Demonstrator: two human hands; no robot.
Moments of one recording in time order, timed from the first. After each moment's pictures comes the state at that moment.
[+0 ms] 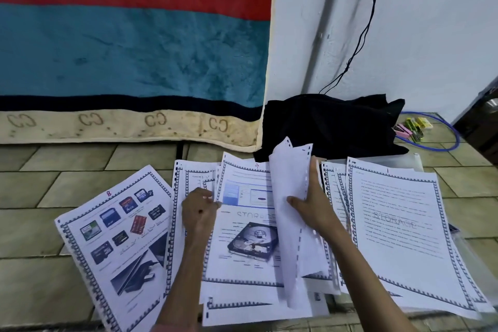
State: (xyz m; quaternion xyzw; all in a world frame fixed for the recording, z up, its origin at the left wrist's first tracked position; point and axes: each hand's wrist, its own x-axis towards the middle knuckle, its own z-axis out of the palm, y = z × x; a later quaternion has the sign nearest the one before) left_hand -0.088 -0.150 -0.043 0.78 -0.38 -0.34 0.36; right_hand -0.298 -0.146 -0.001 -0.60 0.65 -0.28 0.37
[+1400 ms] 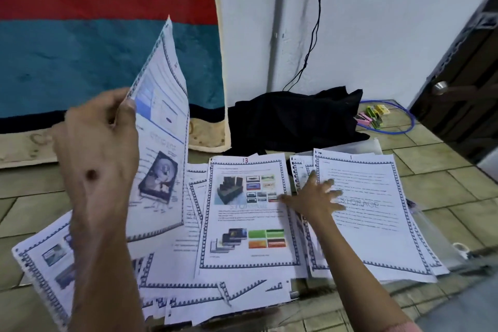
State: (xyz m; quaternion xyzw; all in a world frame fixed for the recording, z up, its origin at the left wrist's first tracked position) left_hand -0.087 -0.120 0.153 0.69 -0.52 -0.07 0.50; right_hand -0.351 -0.162 -0.024 -0.43 0.87 -0.03 0.25
